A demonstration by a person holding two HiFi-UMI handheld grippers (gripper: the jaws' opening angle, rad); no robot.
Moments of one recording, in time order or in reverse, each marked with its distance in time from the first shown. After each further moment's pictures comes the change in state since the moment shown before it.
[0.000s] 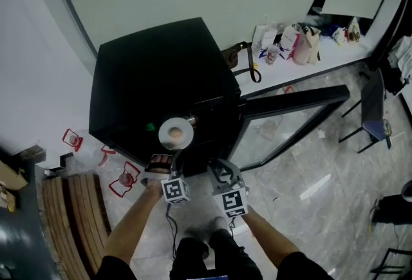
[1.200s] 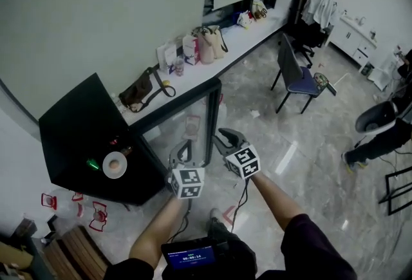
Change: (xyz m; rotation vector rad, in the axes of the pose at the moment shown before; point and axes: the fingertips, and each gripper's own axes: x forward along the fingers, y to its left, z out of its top) left arm -0.154 0.127 0.406 -0.878 -0.605 -0.081; right arm -0.263 -0.283 0.072 0.135 0.022 -0.281
